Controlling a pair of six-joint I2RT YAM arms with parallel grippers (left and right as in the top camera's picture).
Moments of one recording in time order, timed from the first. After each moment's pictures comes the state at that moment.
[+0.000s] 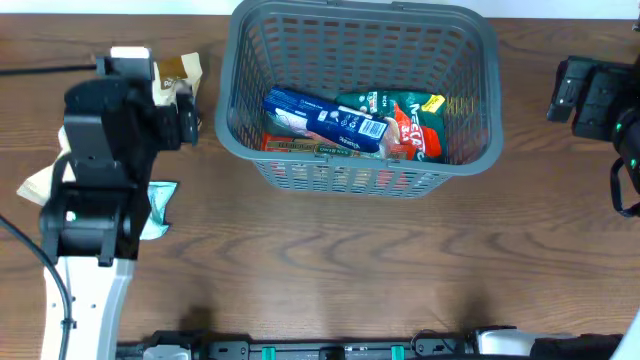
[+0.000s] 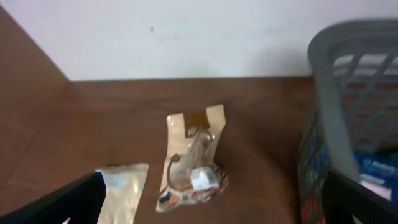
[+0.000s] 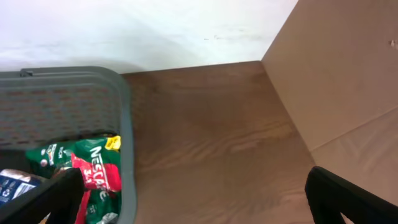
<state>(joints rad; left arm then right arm) -0.06 1.13 1.27 -0.62 -0.16 0.04 0.09 1.49 2.43 -1.56 0.40 0.10</state>
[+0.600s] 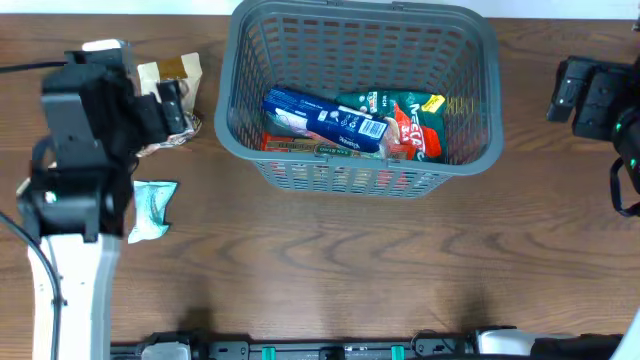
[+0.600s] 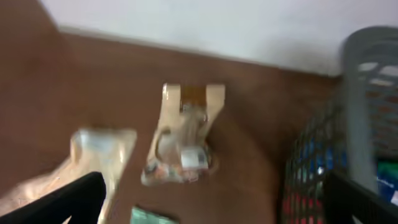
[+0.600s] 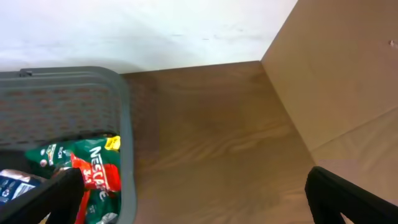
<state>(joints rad) 0.05 1.22 1.37 -0.78 -0.07 -0.15 0.09 1.49 2.43 -1.56 0.40 0.10</state>
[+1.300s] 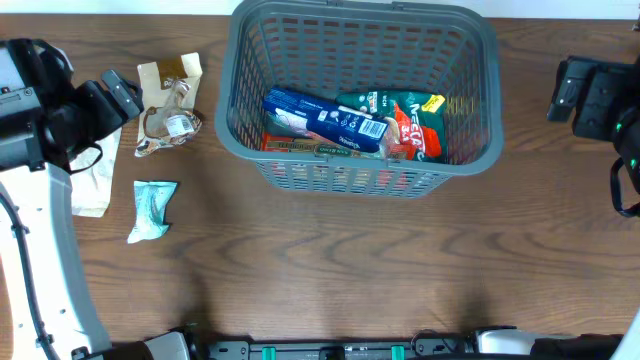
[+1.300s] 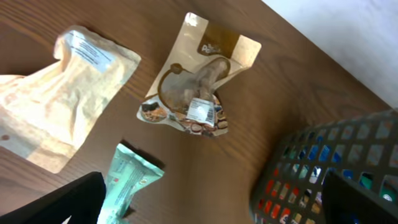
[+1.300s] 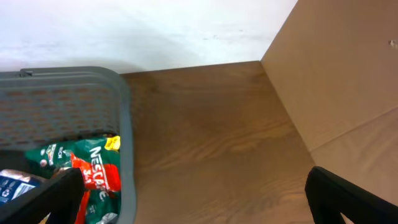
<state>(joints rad) 0.31 1.44 1.56 -1.04 0.18 -0.33 0.09 1.49 2.43 -1.56 0.40 0.10</state>
